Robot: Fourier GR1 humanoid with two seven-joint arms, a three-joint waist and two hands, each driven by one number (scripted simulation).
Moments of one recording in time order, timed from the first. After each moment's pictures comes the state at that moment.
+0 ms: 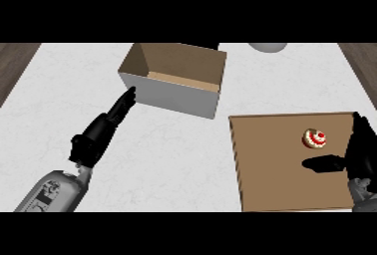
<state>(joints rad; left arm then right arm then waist) -0.26 0.40 -0.39 -1.48 0.20 0.12 0.02 -0.13 -0.68 0.38 -1.59 0.56 -0.39 1.09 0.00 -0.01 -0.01</state>
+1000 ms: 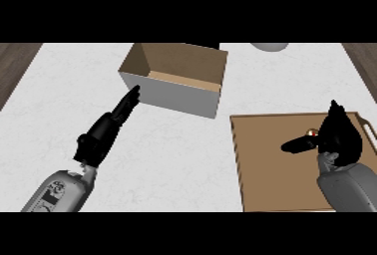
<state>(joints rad) -0.26 0.36 -0.37 -1.50 0.15 0.11 0.05 -0.28 -0.44 0.27 -1.50 0.72 -0.20 1.19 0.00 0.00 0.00</state>
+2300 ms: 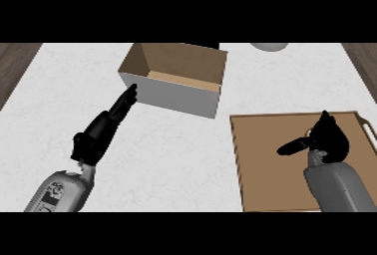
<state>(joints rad) -0.24 0.28 -0.26 -1.51 0.06 0.02 0.07 -0.28 -0.25 0.07 -1.32 0.86 -0.10 1.08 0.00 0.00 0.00</state>
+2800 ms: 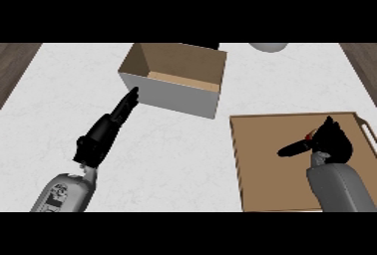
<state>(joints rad) -0.22 0.24 -0.23 -1.50 0.01 -0.02 0.05 -0.27 -0.23 0.01 -1.25 0.90 -0.08 1.05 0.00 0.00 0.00</state>
